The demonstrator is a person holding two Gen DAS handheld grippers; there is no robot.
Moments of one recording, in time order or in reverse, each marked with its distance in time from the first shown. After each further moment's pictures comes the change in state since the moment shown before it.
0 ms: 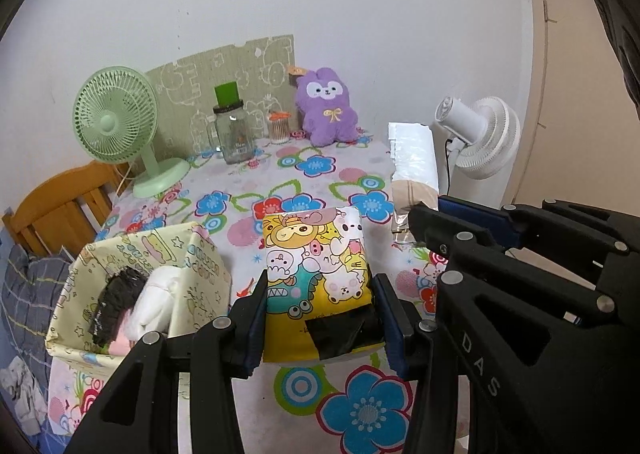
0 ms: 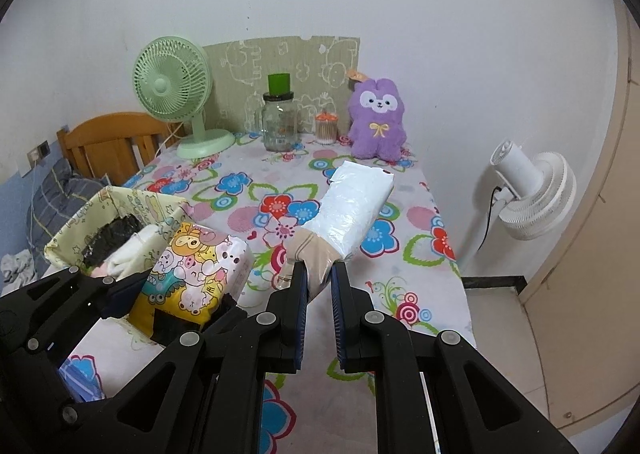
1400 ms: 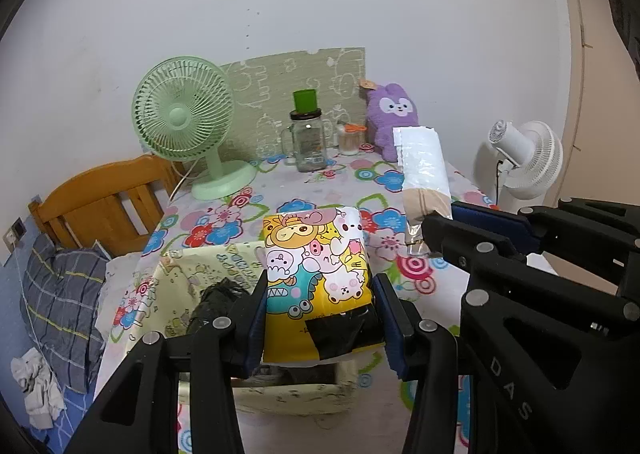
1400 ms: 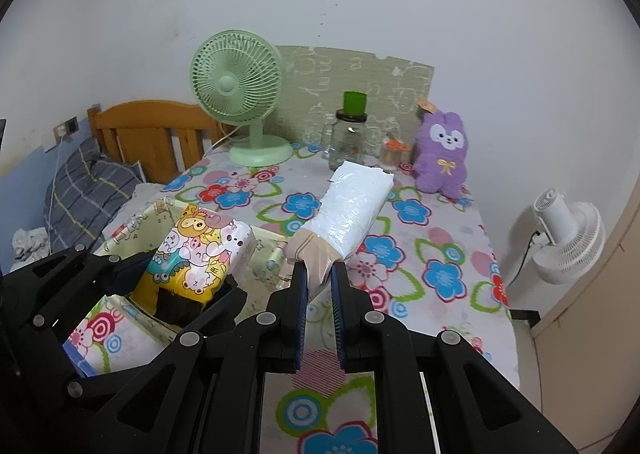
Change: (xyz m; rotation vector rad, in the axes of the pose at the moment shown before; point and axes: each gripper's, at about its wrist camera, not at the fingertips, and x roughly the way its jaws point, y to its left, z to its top) left arm -0.013 0.109 0.000 -0.059 -0.031 0.097; right arm 0.012 0.109 0.044 -0.126 -0.002 0.076
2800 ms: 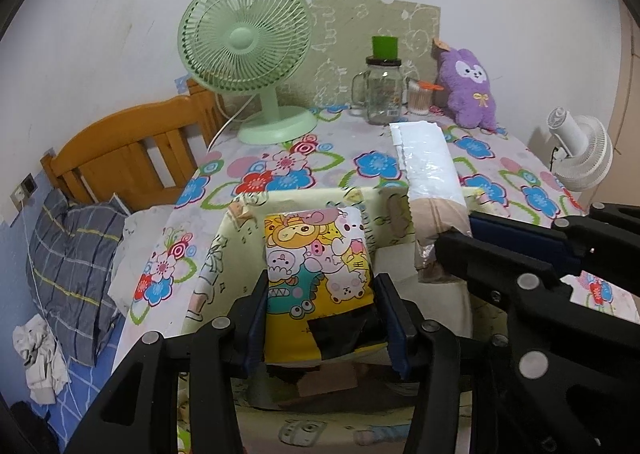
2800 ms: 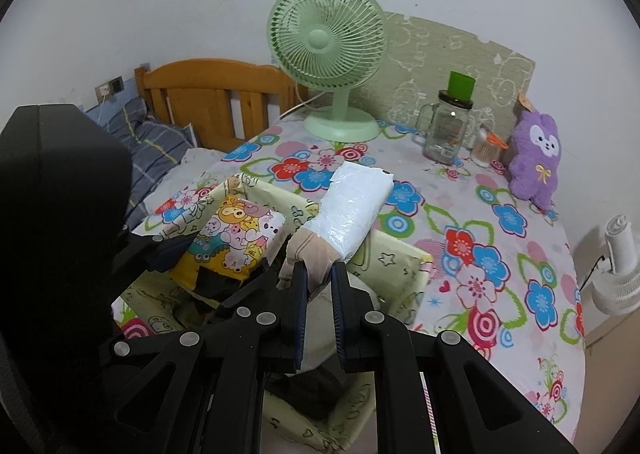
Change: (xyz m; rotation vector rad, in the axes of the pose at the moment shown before) left arm 0.066 0.100 -0.026 -0.086 0.135 0.074; right arm 0.079 0.092 0.017 -0.110 0.101 0.177
